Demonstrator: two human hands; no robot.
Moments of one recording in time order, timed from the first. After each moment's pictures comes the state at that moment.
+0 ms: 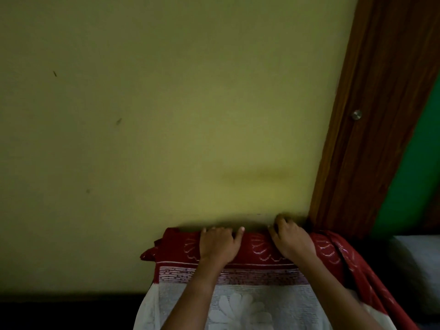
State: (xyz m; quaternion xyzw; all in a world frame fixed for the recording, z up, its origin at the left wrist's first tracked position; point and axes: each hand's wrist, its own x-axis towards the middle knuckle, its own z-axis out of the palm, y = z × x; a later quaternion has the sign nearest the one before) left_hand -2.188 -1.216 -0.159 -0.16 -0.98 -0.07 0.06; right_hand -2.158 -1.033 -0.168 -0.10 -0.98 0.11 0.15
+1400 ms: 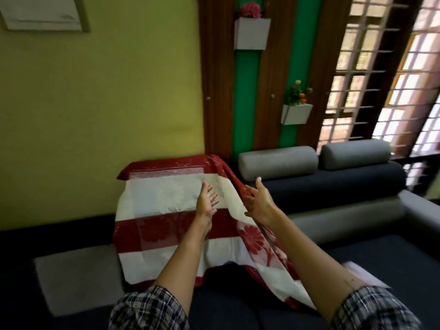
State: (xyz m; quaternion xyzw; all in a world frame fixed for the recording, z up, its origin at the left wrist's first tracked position) left_hand -1.690 -1.170 -0.086 -0.02 -0.60 -0.78 -0.19; right_hand -1.654 -1.029 -0.100 -0.23 -0.57 0.79 0.04
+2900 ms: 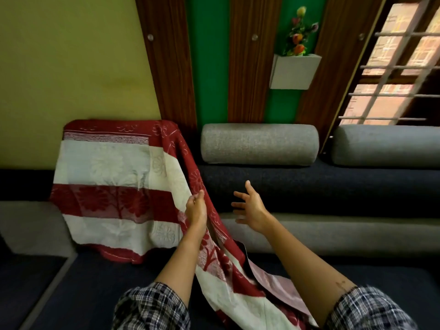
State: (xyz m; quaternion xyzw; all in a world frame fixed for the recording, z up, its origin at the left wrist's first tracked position) left_hand -1.729 -0.850 -0.210 0.25 -0.68 -0.69 -0.03; right_hand -1.715 -0.712 -0.216 -0.21 -0.61 0.75 -0.15
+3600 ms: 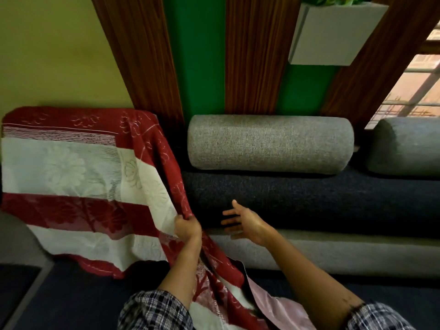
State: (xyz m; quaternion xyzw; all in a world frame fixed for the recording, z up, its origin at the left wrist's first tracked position) left_hand -1.857 -0.816 -0.314 0.39 -0.74 -0.55 0.05; right_hand -1.843 -0.670 -0.300 -0.20 -0.65 0.67 -0.30
